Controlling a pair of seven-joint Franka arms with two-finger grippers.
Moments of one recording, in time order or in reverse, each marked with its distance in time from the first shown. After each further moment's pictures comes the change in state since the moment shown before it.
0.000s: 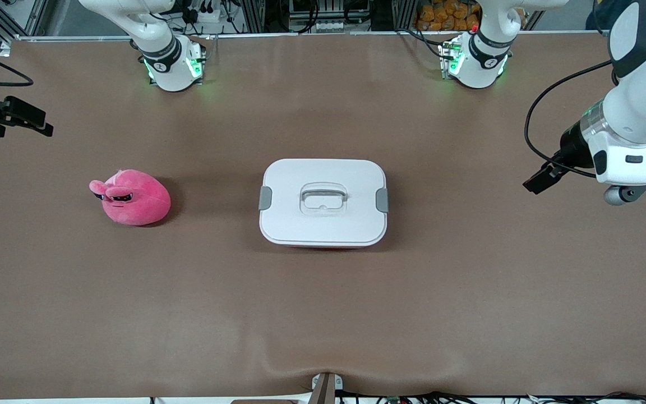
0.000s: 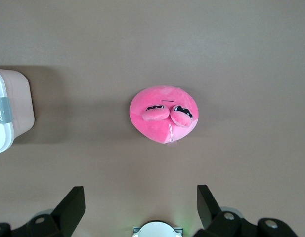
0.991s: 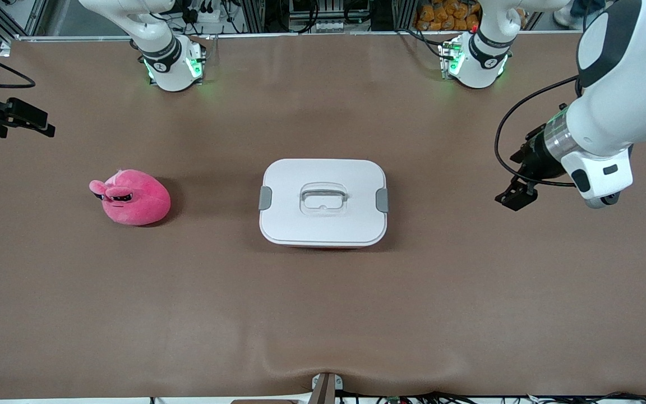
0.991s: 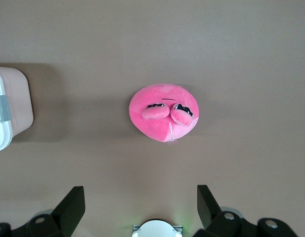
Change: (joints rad) left arm -0.081 0.088 -0.002 0.102 -0.076 0.001 -0.486; right arm 0.000 0.003 0.000 -0.011 0.000 0.000 -0.002
